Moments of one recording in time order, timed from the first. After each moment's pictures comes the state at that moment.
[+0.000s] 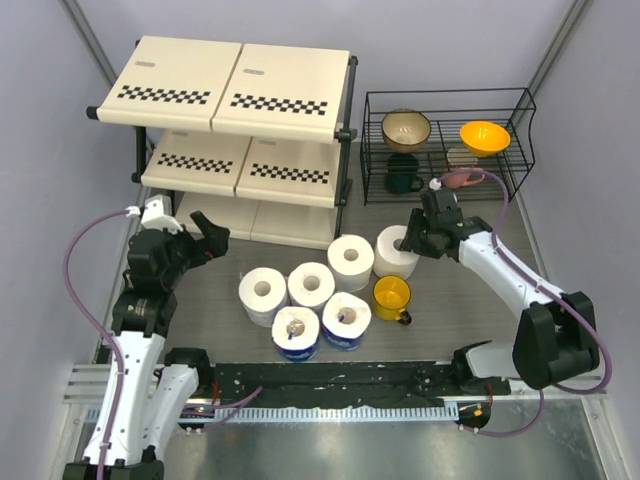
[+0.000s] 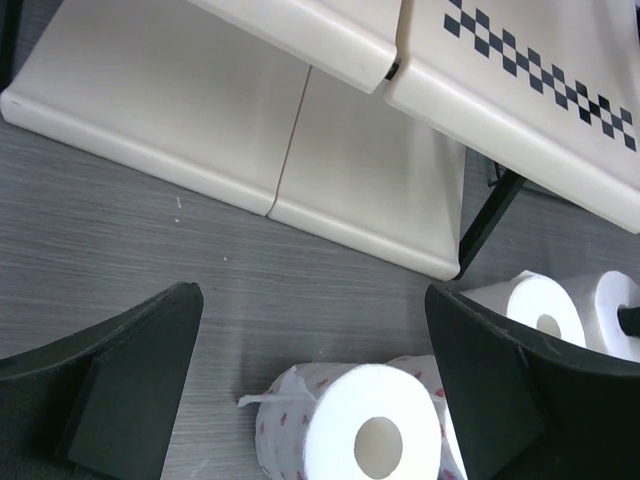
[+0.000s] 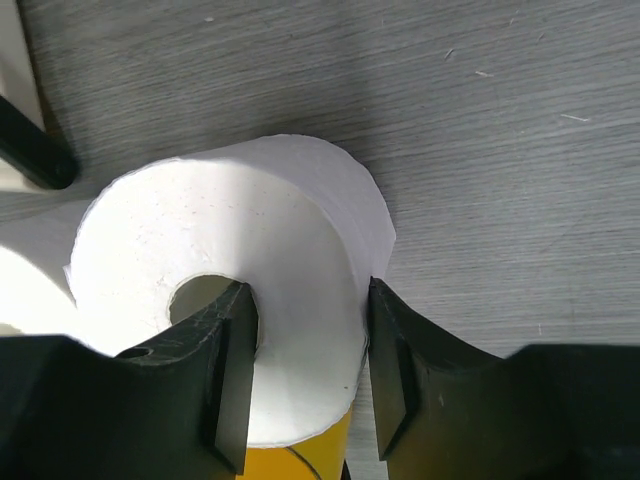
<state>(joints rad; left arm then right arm) -0.05 0.63 0.74 -0.45 0.08 -0.44 0.29 1.35 0.92 -0.54 0.06 0.51</state>
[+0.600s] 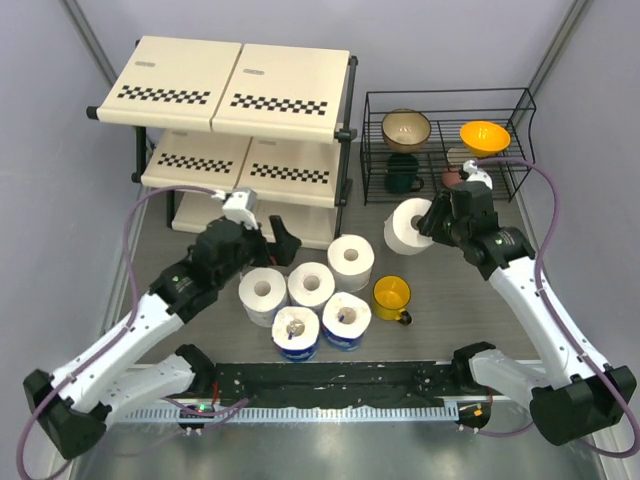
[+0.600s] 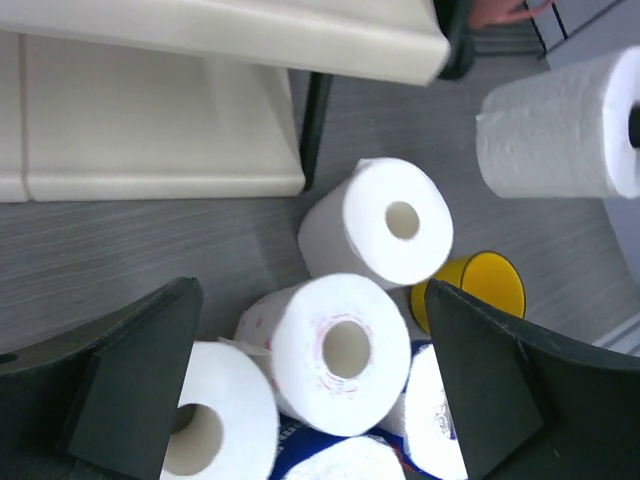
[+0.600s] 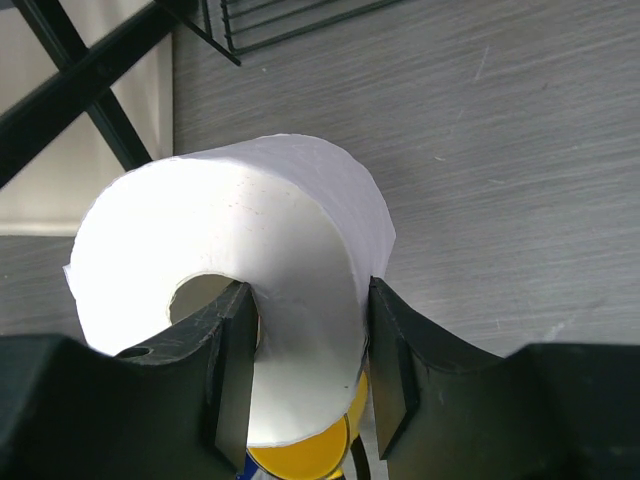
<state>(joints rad) -0.64 0.87 0.85 -0.36 -0.12 -0.53 0.29 1.04 1.03 -0.65 0.16 0.52</state>
